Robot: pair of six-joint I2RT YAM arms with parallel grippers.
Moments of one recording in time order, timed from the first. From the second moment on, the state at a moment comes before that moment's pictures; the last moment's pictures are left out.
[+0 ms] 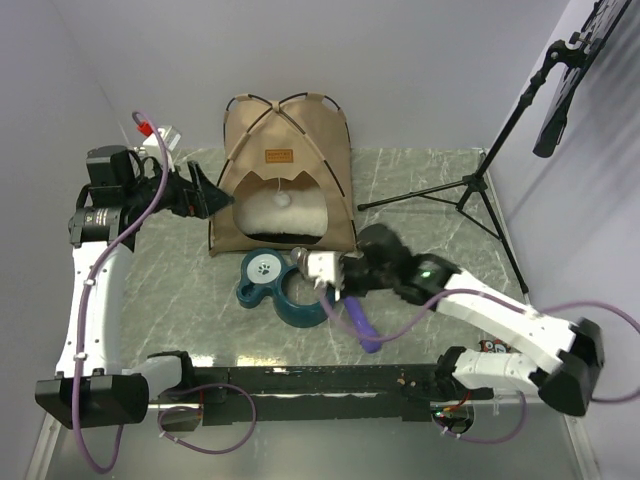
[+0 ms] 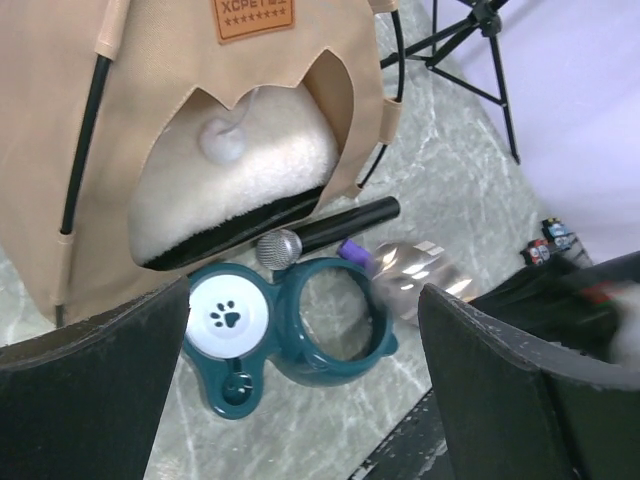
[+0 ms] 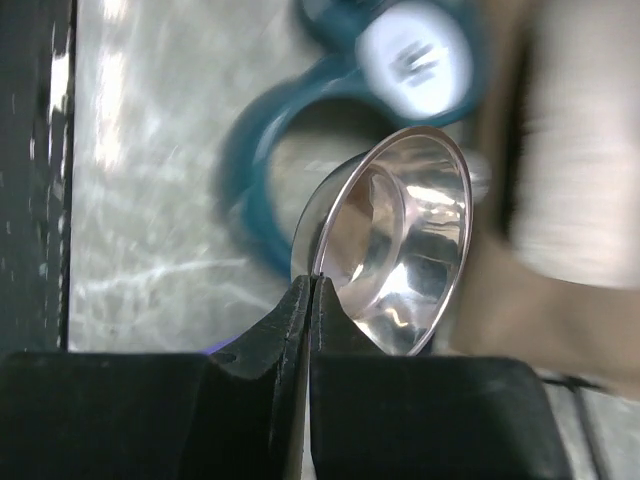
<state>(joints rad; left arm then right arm) 0.07 1.14 1.36 -0.69 0.81 -0.13 0.88 1.09 0.97 -0.51 -0.35 -0.68</state>
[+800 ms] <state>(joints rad) 0.08 1.13 1.33 -0.75 0.83 -0.10 0.92 1.40 1.10 -0.55 -0.42 -0.65</state>
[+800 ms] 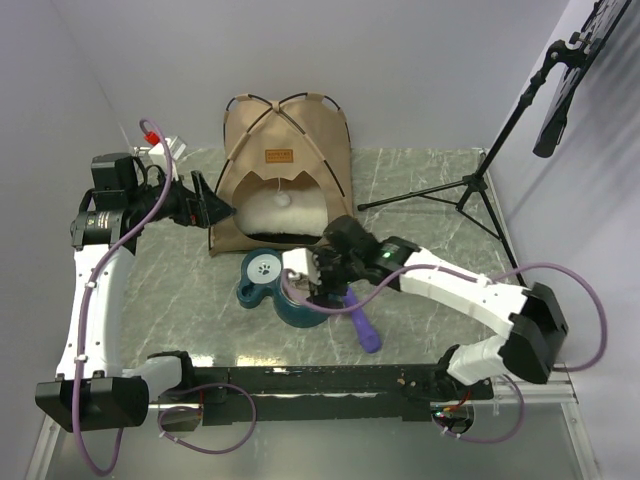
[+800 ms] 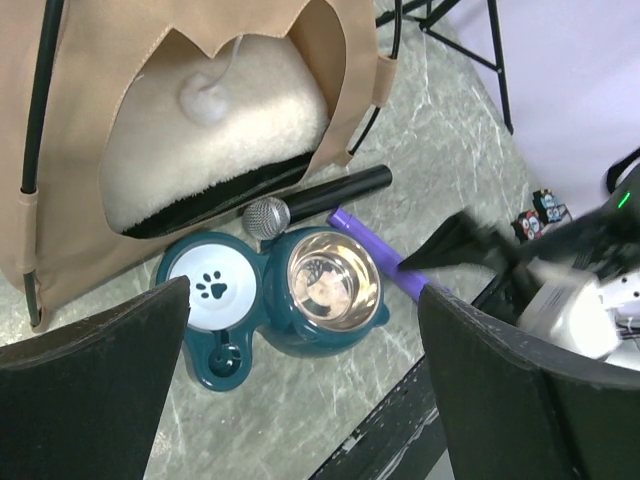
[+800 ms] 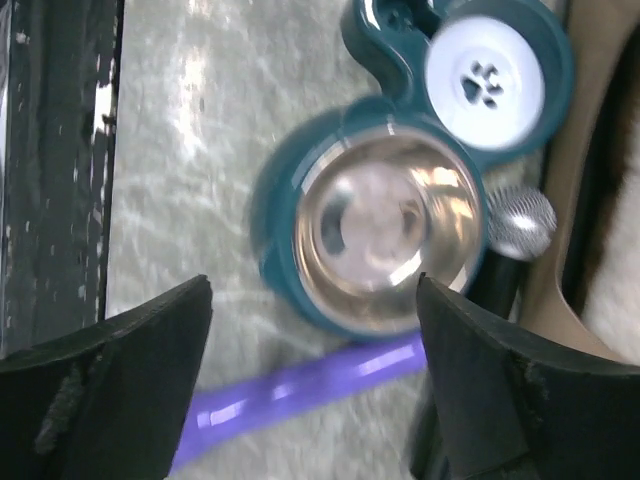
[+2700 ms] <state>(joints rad) -0.14 1.31 0.95 -0.71 0.26 -0.30 0.56 1.38 1.33 -0.73 -0.62 -0.50</state>
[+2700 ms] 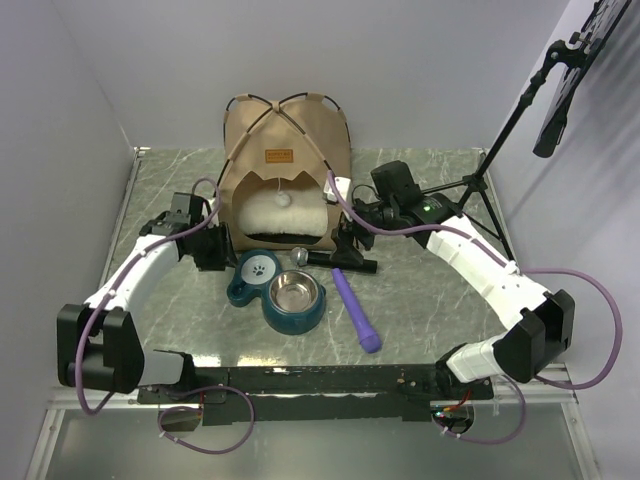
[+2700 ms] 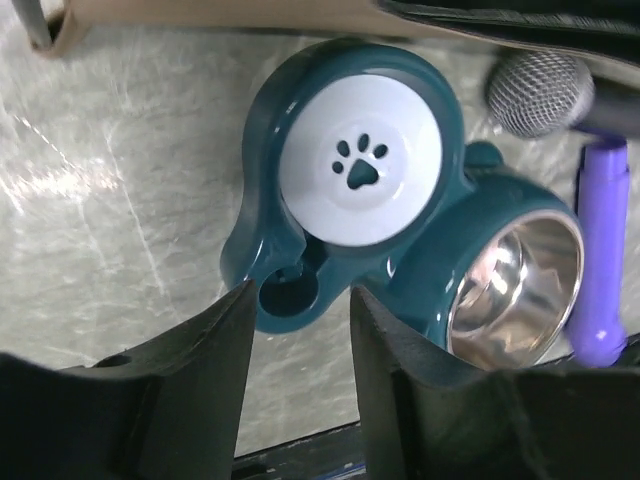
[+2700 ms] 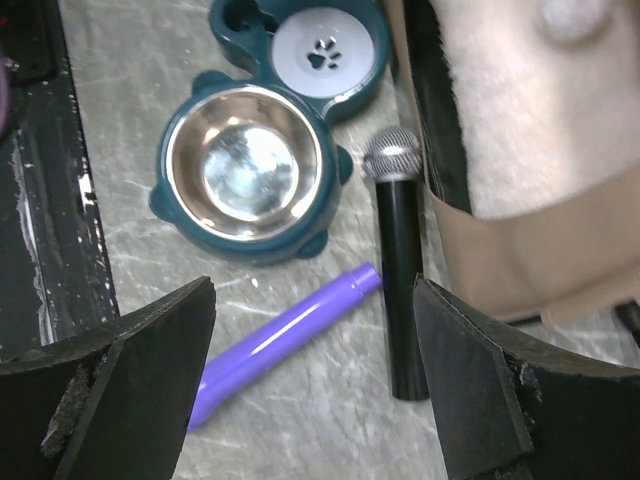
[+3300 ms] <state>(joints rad) -0.15 1.34 0.77 -0.66 0.32 -0.54 0.51 1.37 1.31 -0.73 -0.61 -0.46</state>
